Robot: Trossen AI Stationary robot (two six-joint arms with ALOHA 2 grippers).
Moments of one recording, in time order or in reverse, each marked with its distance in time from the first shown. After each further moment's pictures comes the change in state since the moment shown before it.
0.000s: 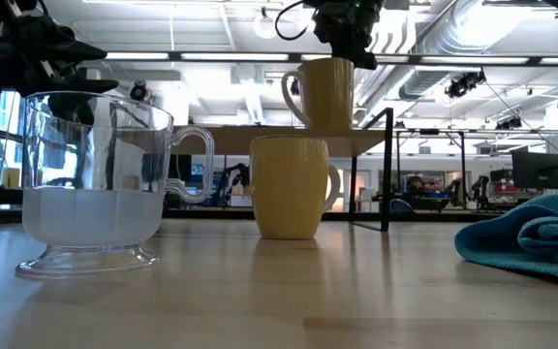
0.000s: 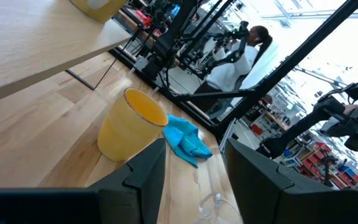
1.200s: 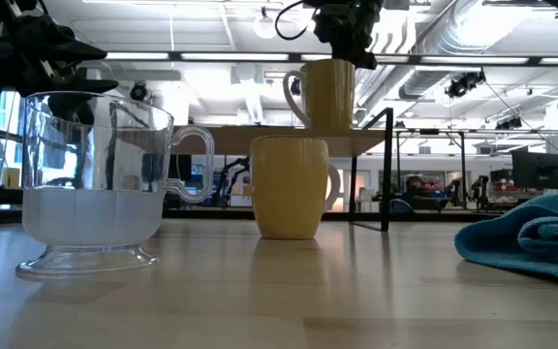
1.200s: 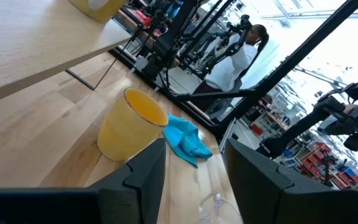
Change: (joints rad) left arm 0.000 0.000 0.000 0.000 0.000 -0.001; right arm 0.000 0.000 0.000 0.000 0.018 -0.026
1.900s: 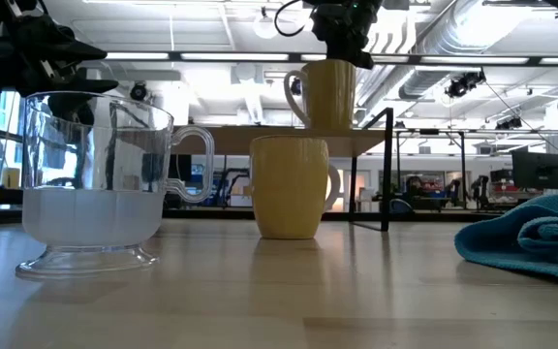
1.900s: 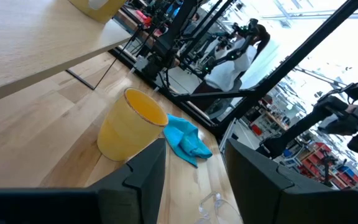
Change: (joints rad) left arm 0.000 0.000 0.000 0.000 0.000 -0.003; right arm -0.006 0.000 0.000 0.049 0.004 0.007
